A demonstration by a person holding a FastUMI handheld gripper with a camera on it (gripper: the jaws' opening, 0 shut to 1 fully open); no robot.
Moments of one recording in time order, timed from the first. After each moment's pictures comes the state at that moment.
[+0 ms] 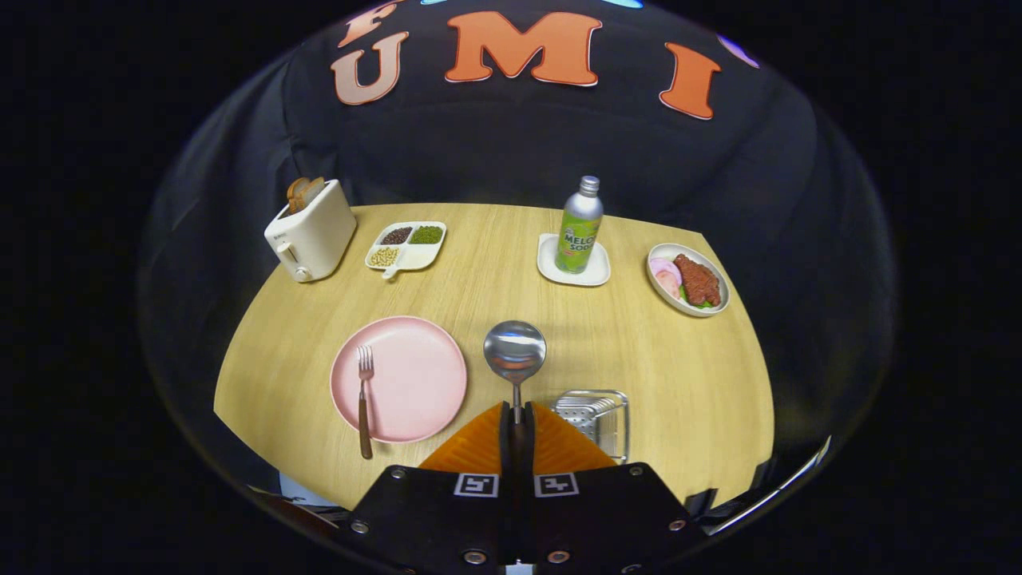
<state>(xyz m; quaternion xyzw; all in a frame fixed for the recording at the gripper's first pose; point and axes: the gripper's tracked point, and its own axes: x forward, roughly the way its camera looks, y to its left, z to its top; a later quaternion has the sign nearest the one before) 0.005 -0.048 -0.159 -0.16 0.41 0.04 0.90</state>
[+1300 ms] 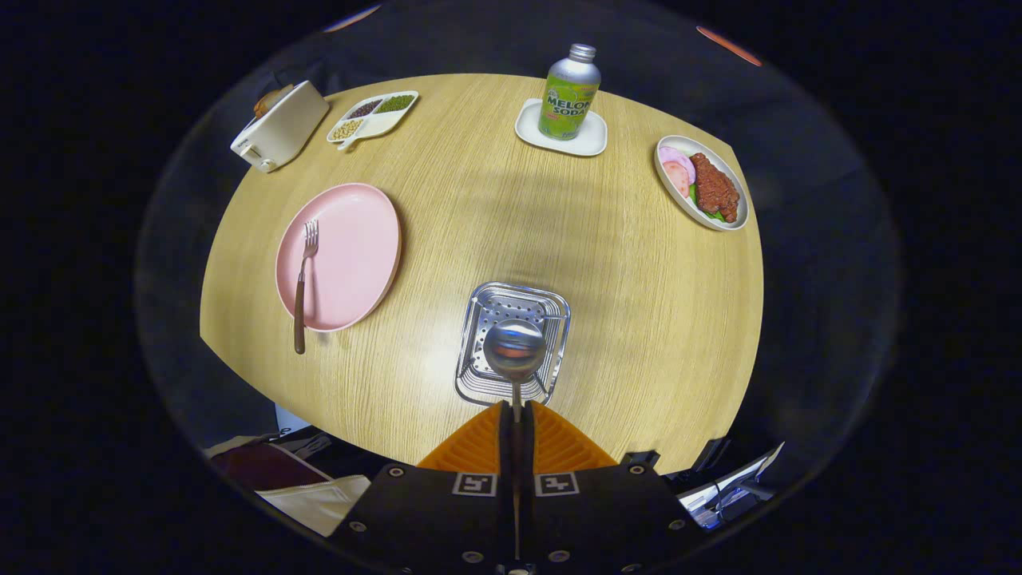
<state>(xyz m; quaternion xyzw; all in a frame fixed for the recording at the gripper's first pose) -0.024 -0.125 -0.208 -0.21 0.65 0.04 0.73</state>
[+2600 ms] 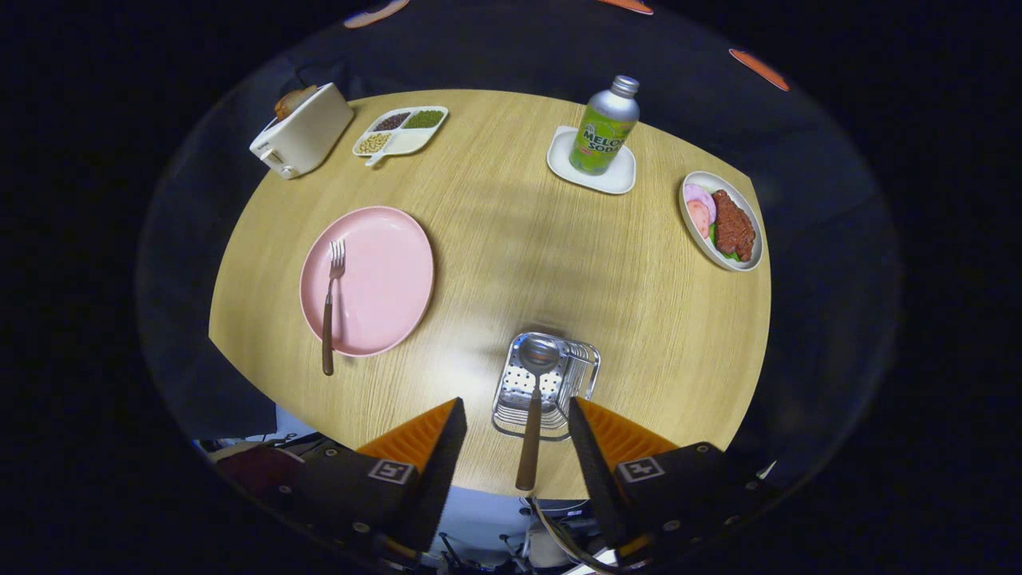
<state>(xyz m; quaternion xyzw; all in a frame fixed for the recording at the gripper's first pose) 0.003 -0.072 -0.188 -0.21 0.60 0.08 0.77</state>
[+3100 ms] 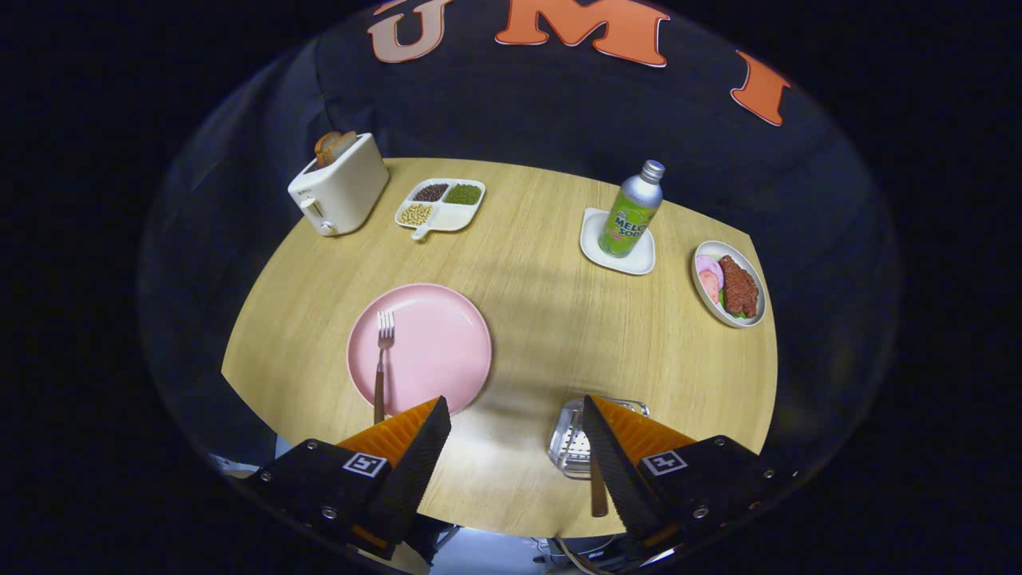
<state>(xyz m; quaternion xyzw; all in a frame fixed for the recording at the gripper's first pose) 0.018 0.017 -0.184 -0.17 0.47 0.12 0.86</state>
